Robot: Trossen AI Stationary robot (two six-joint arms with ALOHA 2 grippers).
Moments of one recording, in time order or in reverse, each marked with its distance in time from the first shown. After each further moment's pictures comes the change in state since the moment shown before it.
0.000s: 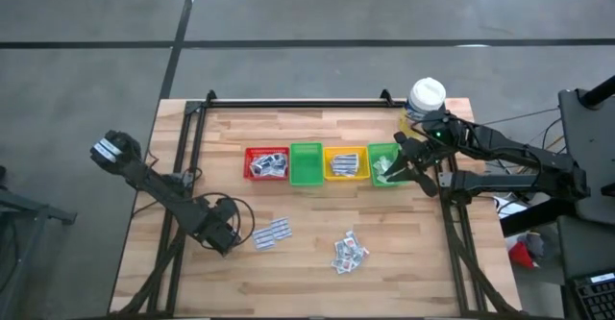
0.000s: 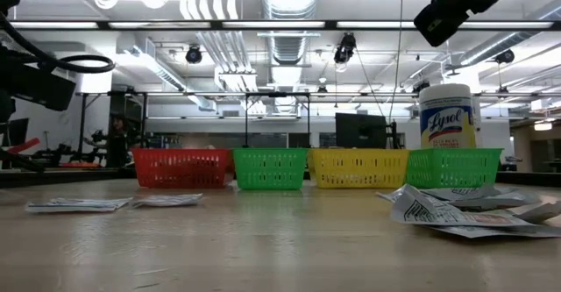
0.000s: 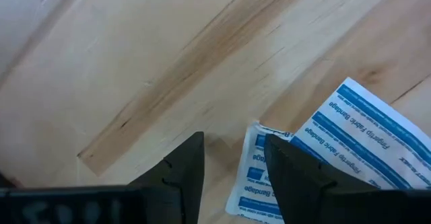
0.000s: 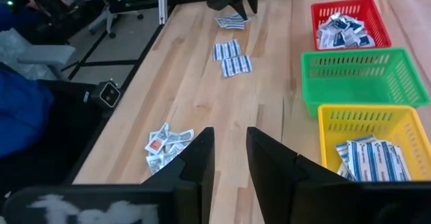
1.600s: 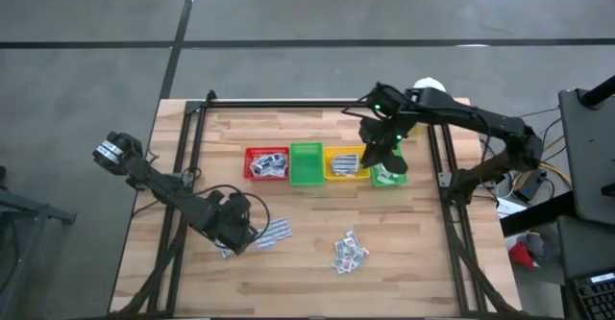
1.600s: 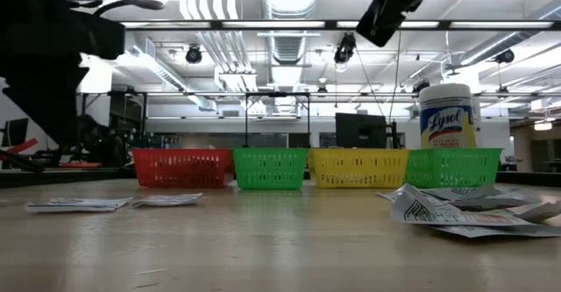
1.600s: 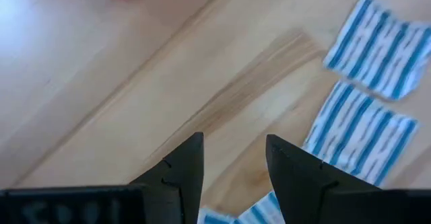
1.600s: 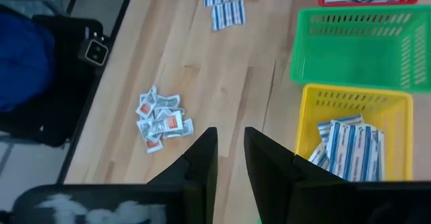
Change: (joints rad) left arm 0.092 0.001 0.221 -0.083 -0.251 0.109; right arm -0.045 0.627 0.610 -0.490 -0.001 -0.279
